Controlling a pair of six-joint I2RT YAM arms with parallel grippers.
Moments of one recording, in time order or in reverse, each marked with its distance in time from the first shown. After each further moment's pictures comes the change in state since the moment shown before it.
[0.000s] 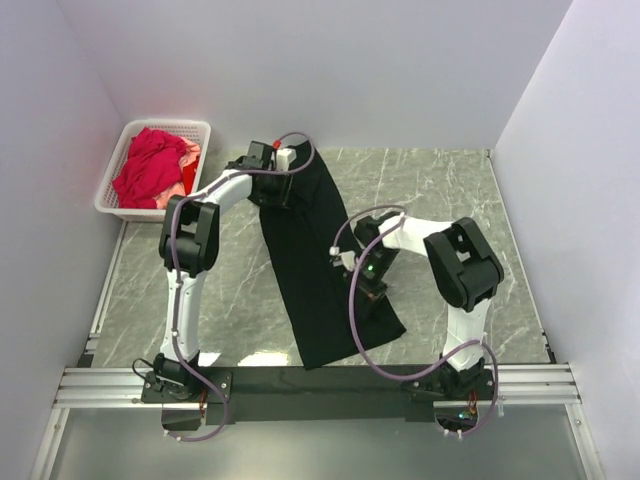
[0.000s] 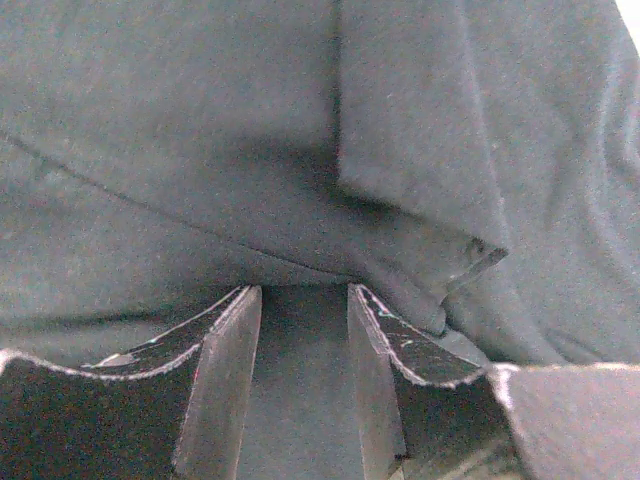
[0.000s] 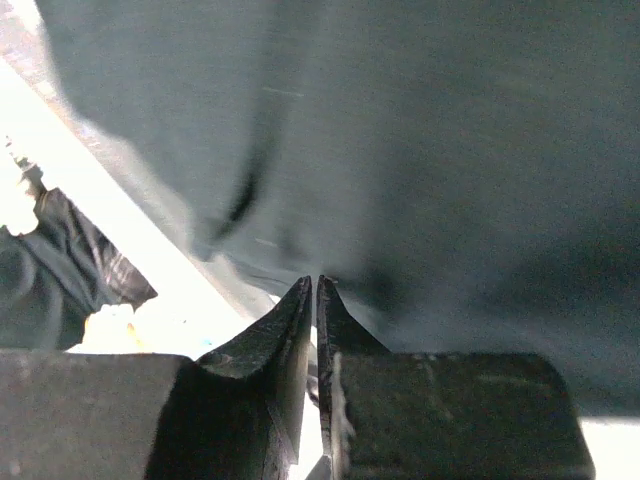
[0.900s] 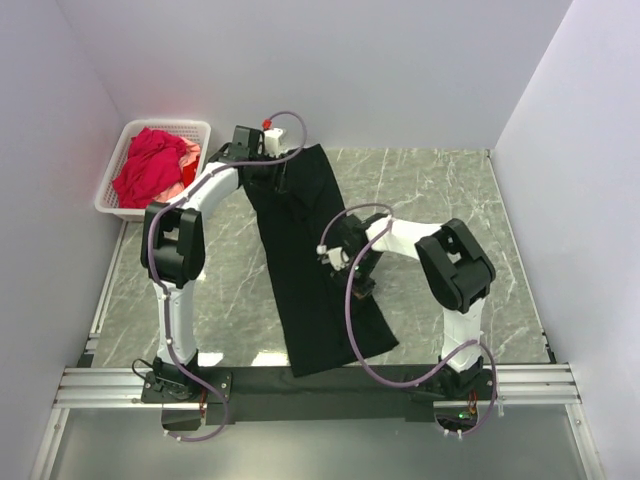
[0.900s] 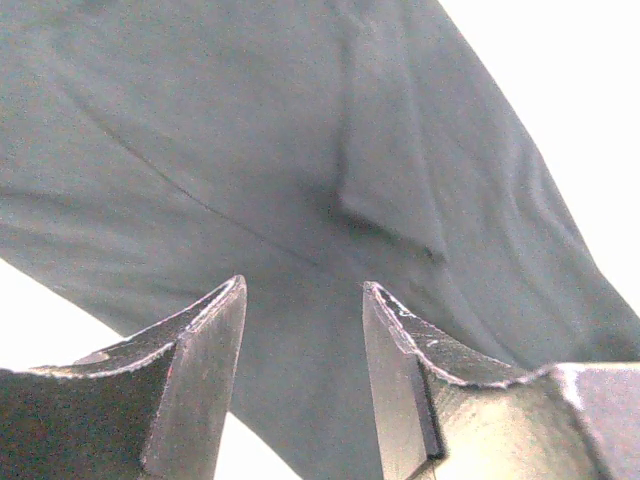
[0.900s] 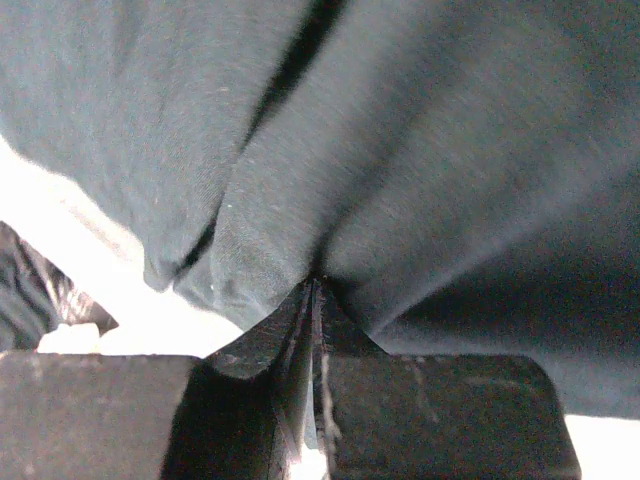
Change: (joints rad) left arm 0.014 -0.169 -0.031 0.013 0.021 0.033; right arm 0.102 0.020 0.048 0.110 0.097 0.111
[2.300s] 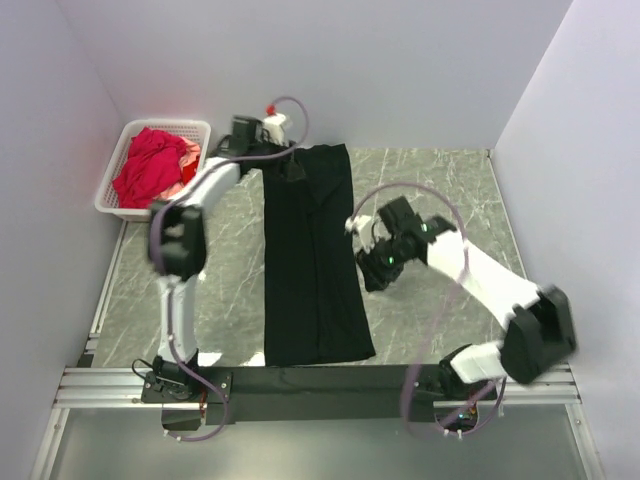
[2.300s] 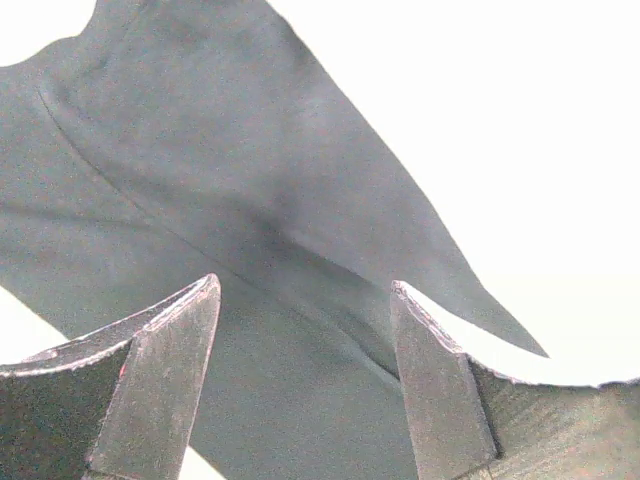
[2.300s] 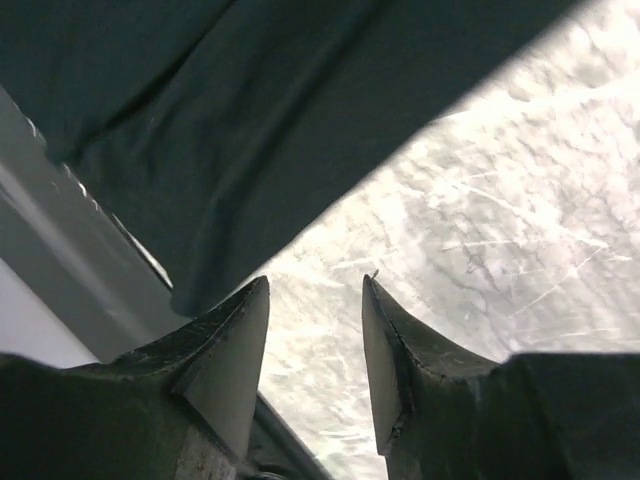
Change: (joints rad) left arm 0.017 0.136 0.172 0.121 0.240 -0.025; right arm -0.093 -0.538 -0.132 0.057 0.126 -0.088
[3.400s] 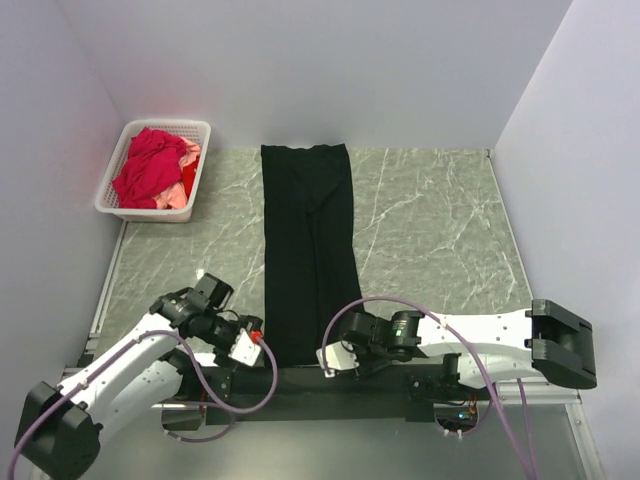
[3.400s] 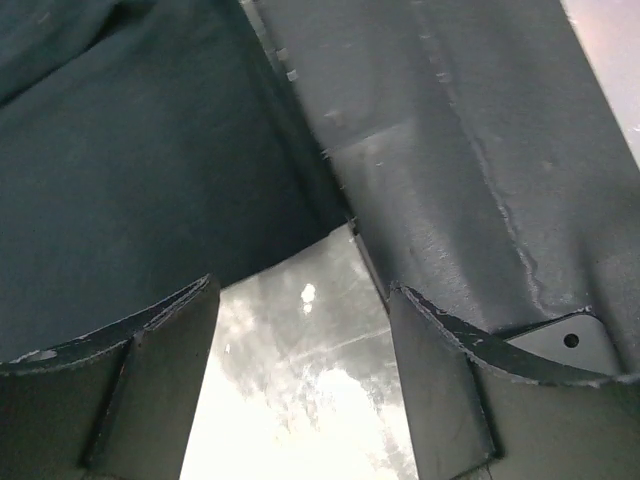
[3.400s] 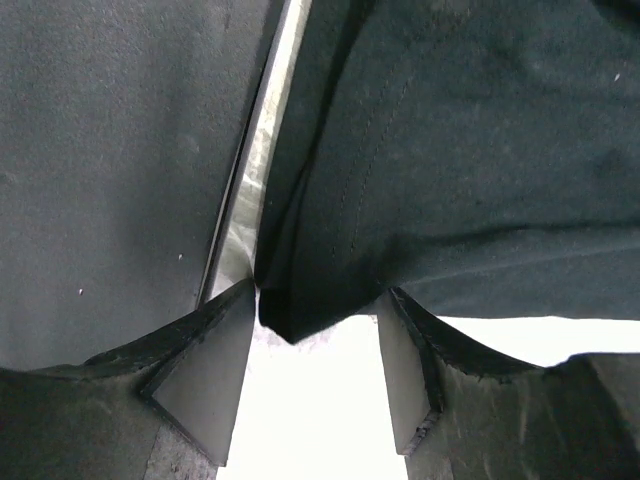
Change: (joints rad) left arm -0.240 -1.440 -1.508 -0.611 0.257 1.427; right arm 0.793 -0.216 -0.521 0.296 0.401 -0.378
